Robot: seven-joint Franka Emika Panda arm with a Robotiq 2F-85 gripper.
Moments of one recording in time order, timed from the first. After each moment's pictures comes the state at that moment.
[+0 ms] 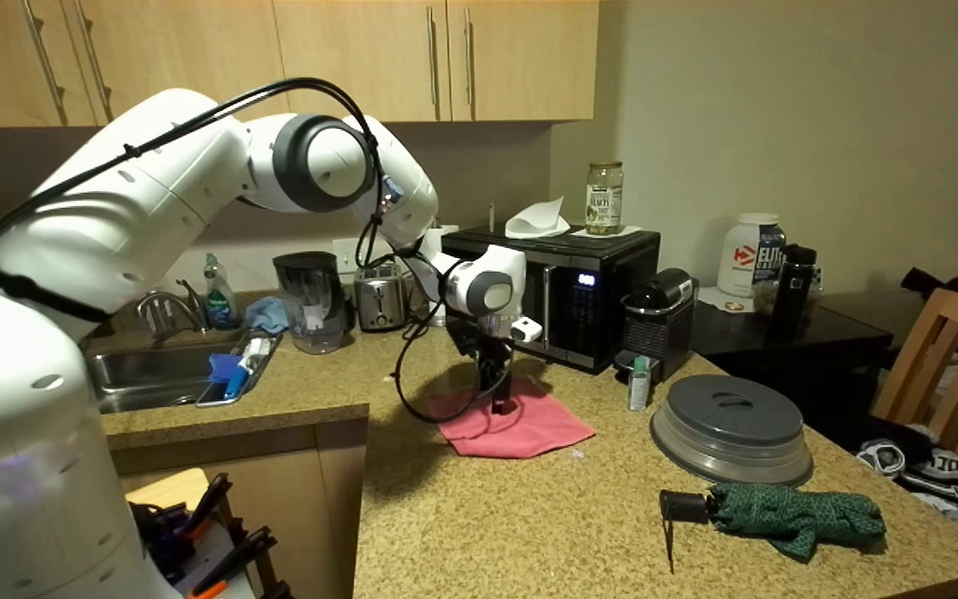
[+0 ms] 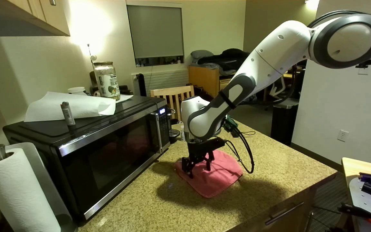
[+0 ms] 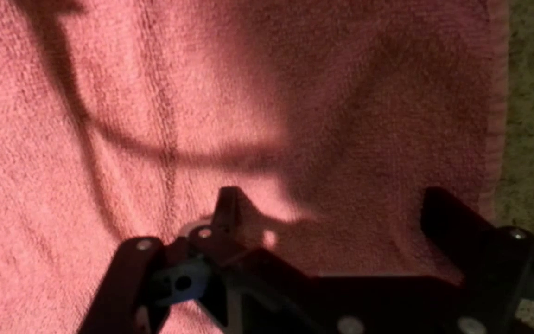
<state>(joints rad) 0.17 0.86 -0.03 -1.56 0.10 2.29 0.55</state>
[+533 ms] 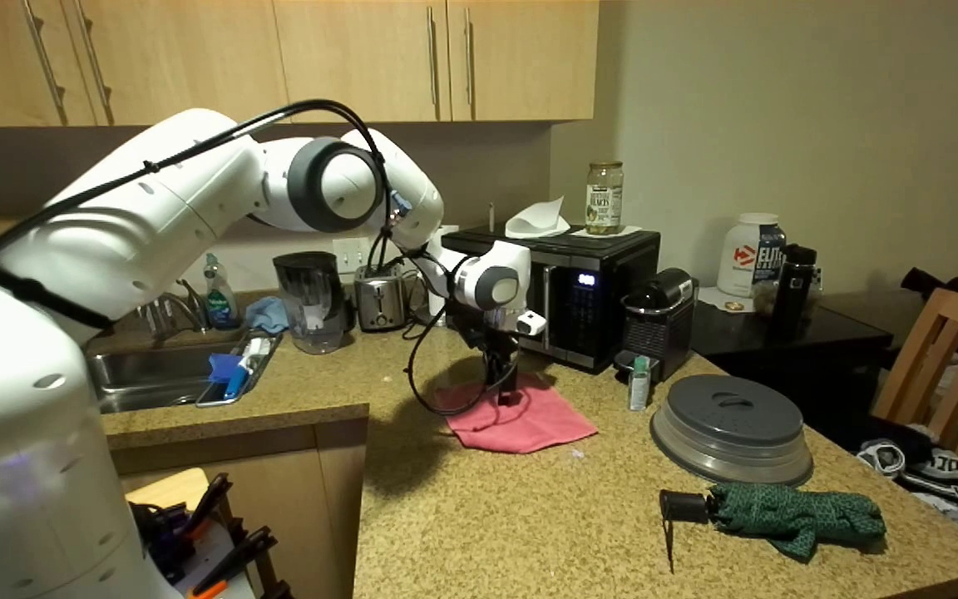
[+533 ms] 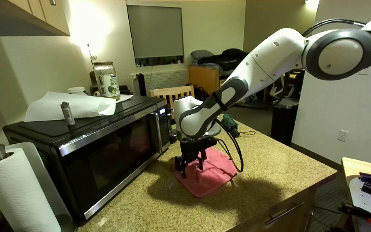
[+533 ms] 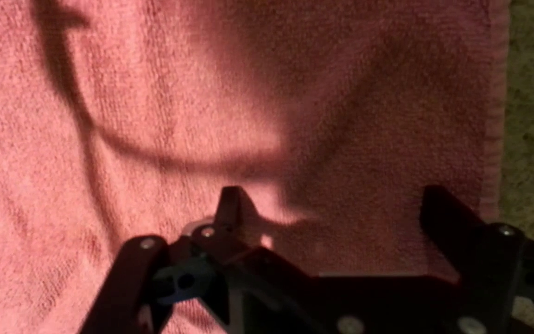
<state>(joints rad) 0.18 0.94 -0.03 -1.39 0.09 2.21 0.54</state>
